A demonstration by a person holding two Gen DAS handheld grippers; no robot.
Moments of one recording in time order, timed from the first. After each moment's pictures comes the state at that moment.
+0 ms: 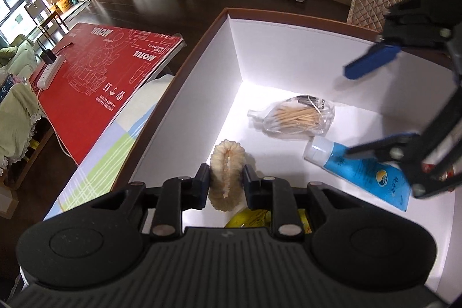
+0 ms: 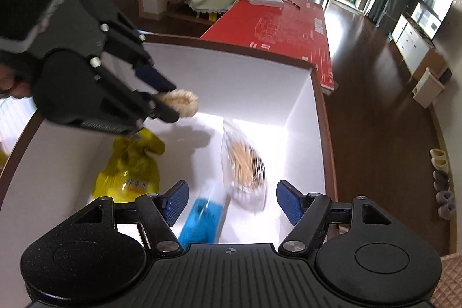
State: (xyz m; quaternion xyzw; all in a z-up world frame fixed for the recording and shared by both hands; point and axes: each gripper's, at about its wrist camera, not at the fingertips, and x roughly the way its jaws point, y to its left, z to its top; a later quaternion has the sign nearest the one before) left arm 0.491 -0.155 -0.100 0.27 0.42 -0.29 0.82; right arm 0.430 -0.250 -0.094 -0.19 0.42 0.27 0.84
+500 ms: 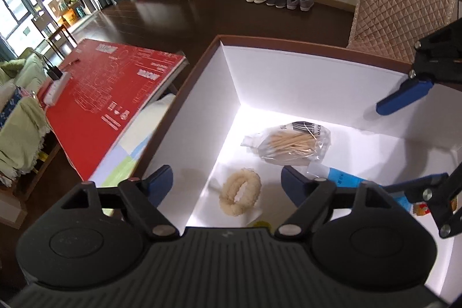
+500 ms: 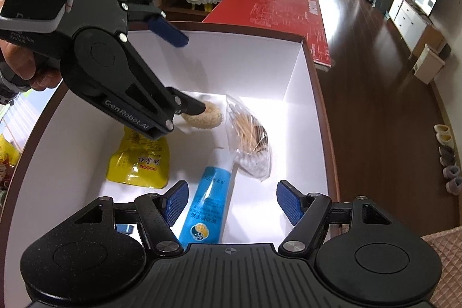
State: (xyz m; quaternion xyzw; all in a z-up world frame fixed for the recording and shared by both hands) left arm 0.487 -0.174 -0.089 0.28 0.39 -0.28 0.83; right arm 0.398 -0.261 -0.073 -0.16 0.45 0.26 0.84
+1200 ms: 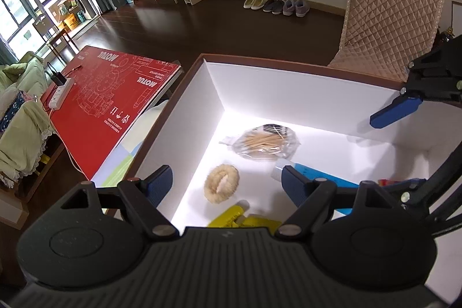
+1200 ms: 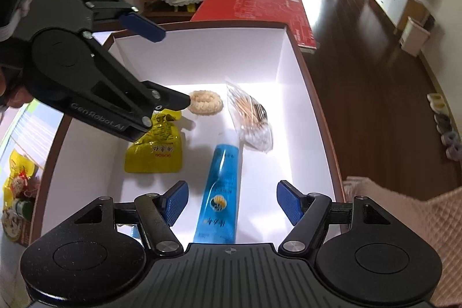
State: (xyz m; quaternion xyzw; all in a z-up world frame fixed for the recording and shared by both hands) left arm 0.443 -0.178 -0.055 0.27 0.39 -0.28 0.84; right arm 0.358 -0.272 -0.054 -0.11 0.47 0.22 0.85
